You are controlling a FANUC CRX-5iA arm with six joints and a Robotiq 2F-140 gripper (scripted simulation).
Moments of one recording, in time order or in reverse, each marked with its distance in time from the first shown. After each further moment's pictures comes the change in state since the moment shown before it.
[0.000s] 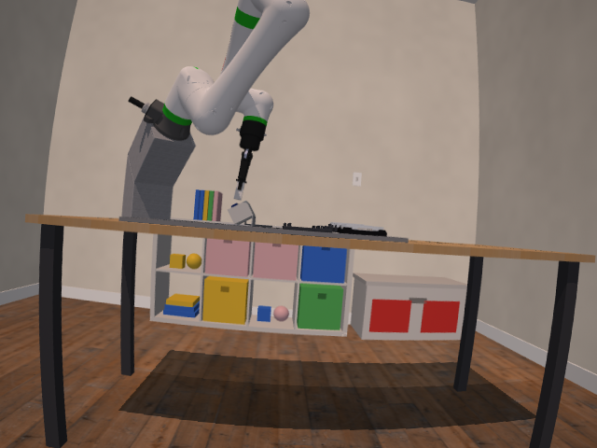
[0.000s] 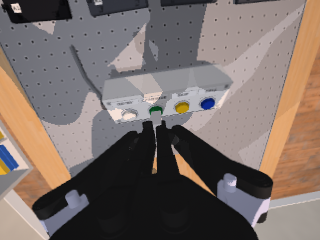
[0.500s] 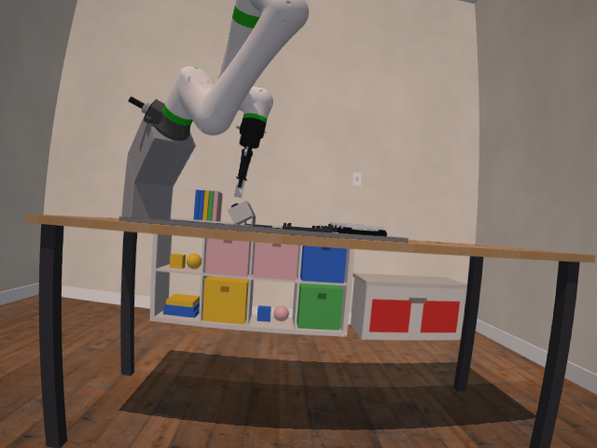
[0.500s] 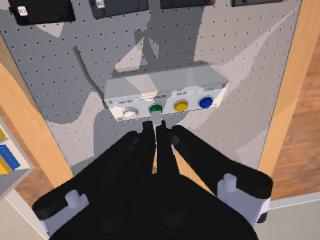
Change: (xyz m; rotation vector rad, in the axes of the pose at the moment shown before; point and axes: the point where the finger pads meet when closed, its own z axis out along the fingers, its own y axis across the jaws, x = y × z) arm -0.001 0.001 -0.009 0.003 0.006 0.000
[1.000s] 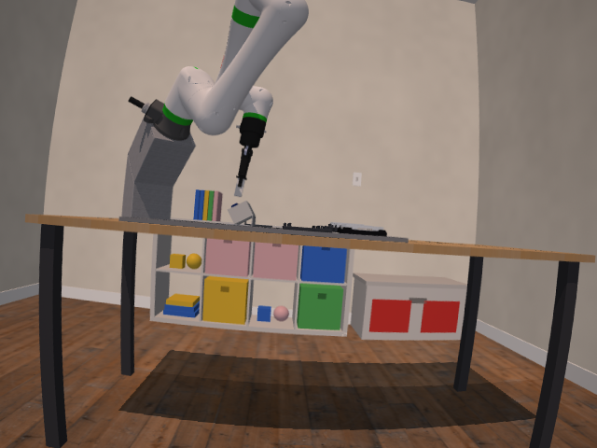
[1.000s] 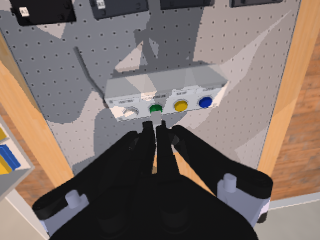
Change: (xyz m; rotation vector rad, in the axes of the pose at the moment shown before) arm 0.000 0.000 -0.002 0.001 0.002 0.000
